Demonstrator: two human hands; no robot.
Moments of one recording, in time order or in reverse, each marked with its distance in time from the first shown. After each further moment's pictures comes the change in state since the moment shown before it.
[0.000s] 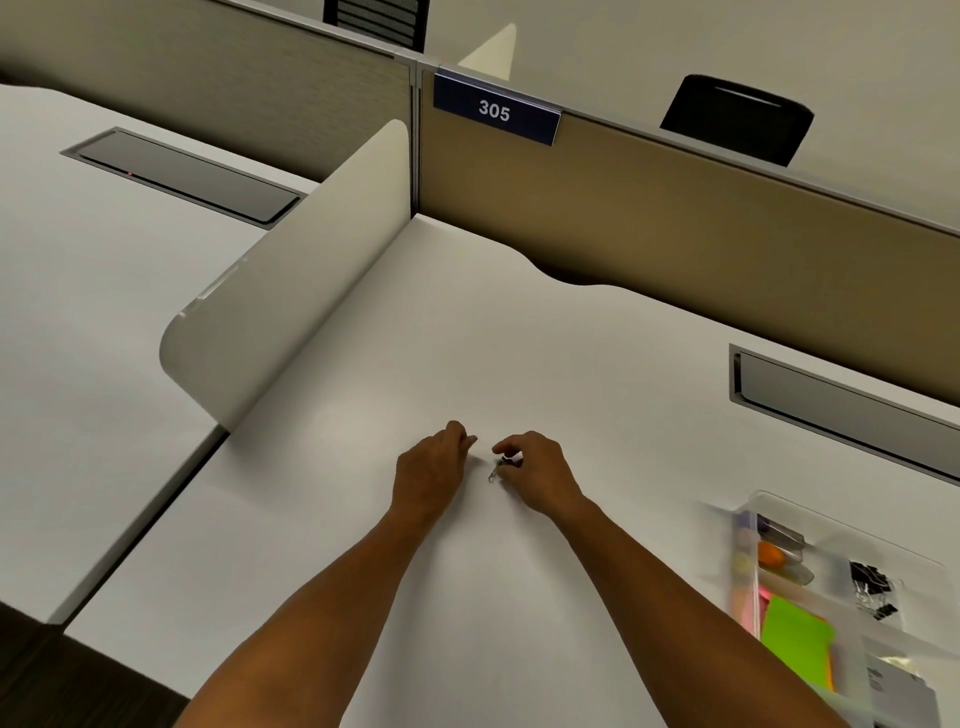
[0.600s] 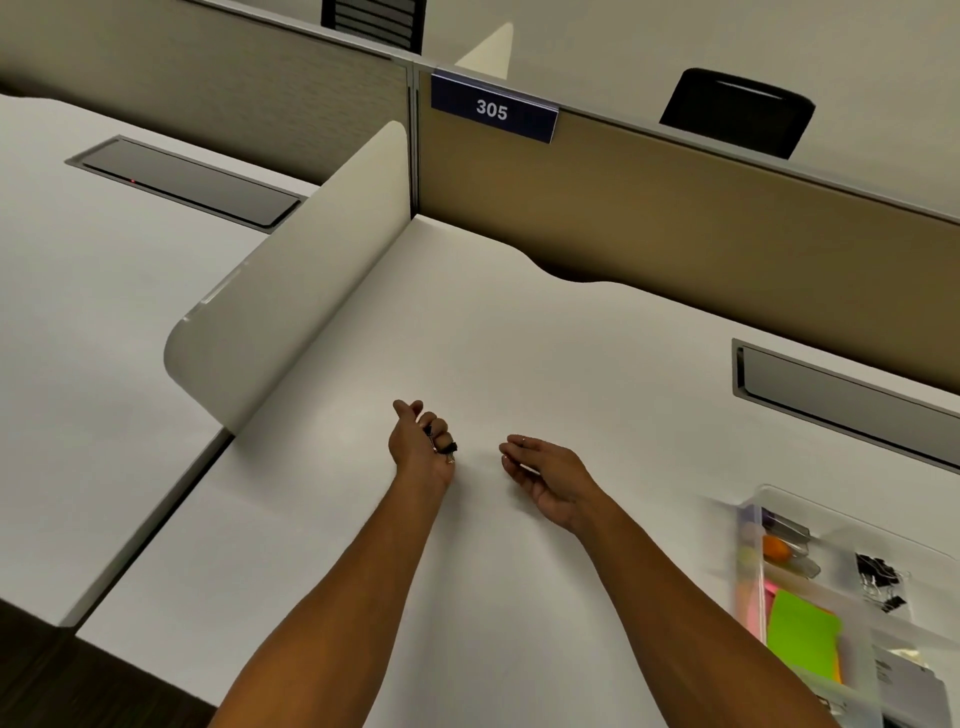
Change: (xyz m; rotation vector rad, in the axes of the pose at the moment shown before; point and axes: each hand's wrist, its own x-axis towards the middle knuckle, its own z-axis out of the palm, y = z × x) left_hand 0.040 0.015 -0.034 -1.848 0.173 -1.336; right_hand -0.012 -0.003 -0.008 1.316 -0.017 0.493
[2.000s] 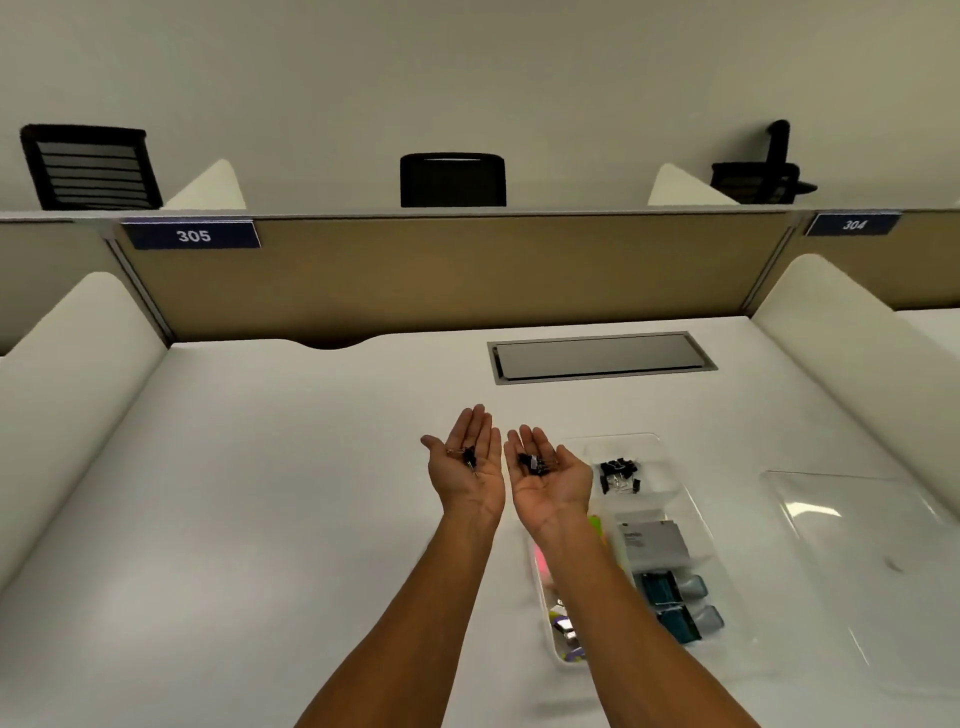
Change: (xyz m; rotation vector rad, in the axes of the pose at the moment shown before) left_hand -0.192 -0.246 0.122 -0.024 -0.550 -0.295; right_hand -0.137 -0.075 -0.196 1.075 0.118 -0.441
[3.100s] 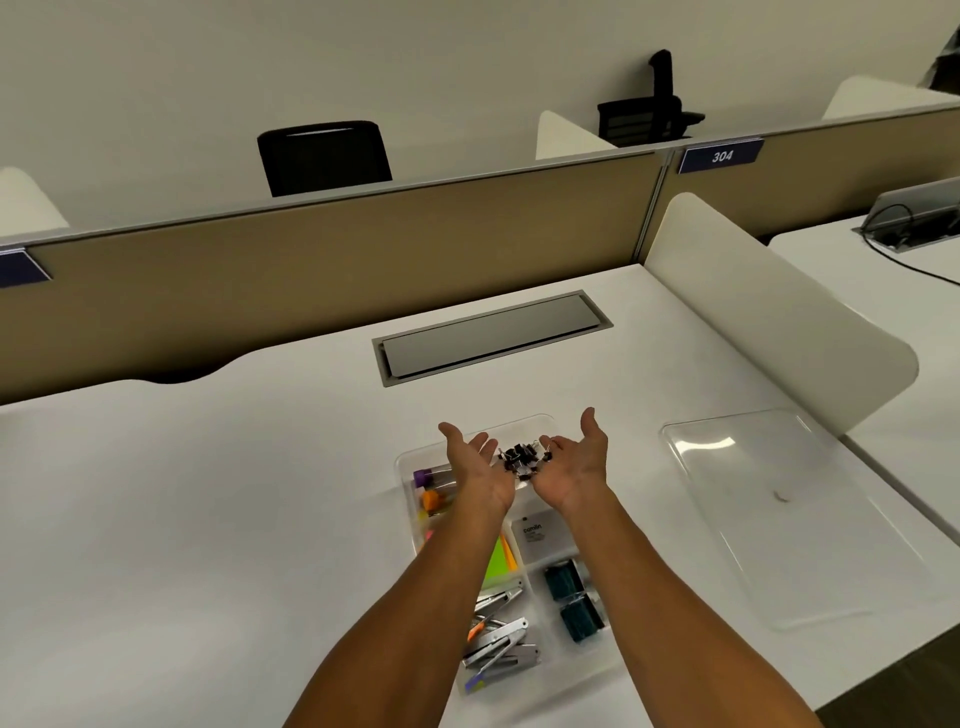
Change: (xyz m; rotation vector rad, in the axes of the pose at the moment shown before) left_hand 0.053 -0.173 0.030 0.494 0.232 -0.358; right_hand 0.042 -0.178 -0.054 -0.144 0.203 -0.001
